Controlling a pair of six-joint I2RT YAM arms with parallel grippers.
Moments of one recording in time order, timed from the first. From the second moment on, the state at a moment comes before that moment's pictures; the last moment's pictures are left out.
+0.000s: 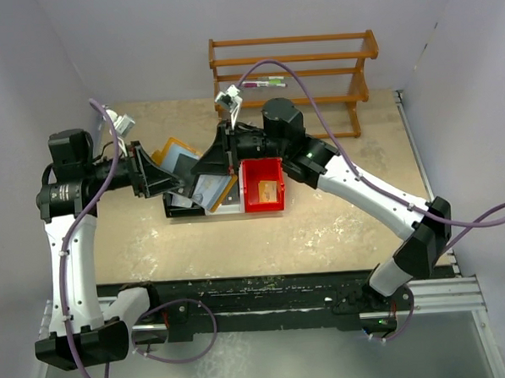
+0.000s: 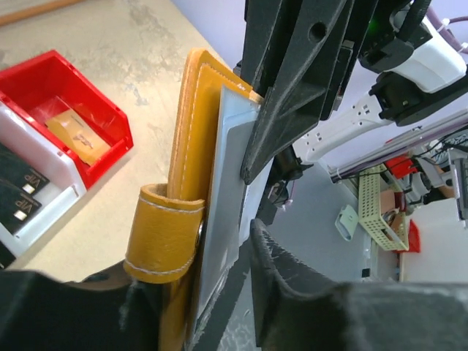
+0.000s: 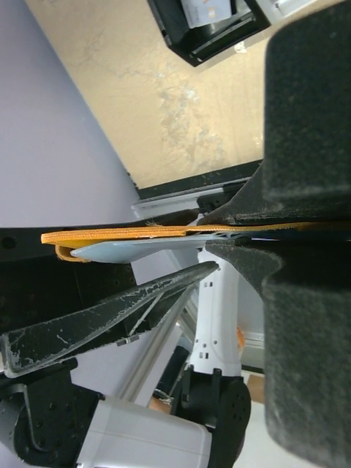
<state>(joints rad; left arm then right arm) 0.14 1.04 1.35 -0.90 1.31 -0.10 0.84 1.57 1.56 -0.03 -0.65 0.62</state>
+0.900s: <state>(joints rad) 0.14 1.04 1.28 -0.66 1.43 -0.46 0.69 1.44 1.23 0.33 -0.89 0.83</state>
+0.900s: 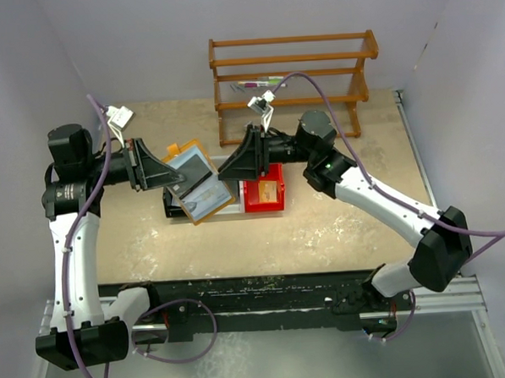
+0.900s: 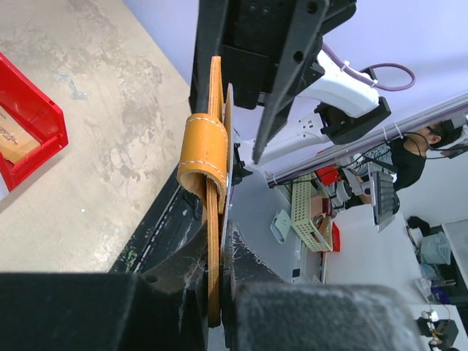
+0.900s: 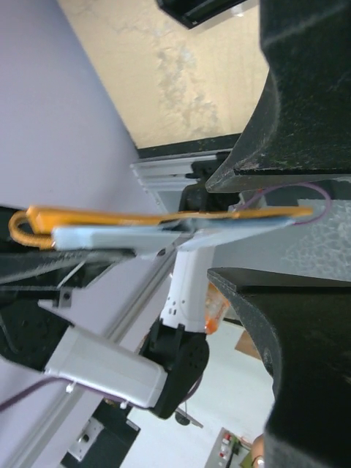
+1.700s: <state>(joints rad) 0.14 1.08 1.32 -0.80 1.41 -0.25 0.79 1.60 1.49 0.21 -0.96 0.74</state>
